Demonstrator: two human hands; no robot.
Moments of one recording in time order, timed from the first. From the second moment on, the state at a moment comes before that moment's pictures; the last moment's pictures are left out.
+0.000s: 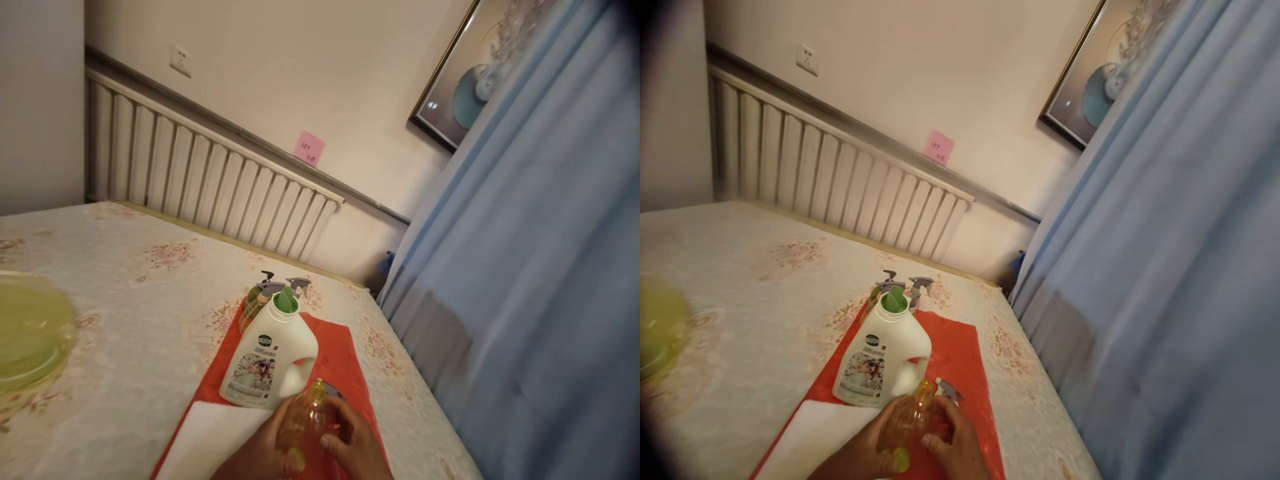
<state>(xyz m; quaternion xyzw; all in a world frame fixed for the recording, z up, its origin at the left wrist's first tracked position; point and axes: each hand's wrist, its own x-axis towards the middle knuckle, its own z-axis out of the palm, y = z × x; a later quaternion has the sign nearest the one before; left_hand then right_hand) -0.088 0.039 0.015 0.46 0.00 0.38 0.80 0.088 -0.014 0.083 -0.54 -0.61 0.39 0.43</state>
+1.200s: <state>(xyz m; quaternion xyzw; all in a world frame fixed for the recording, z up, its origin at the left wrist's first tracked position) -0.092 0.049 -0.016 0.53 0.08 0.33 0.78 0.092 -0.021 0.061 -0.57 -0.64 0.35 0.38</state>
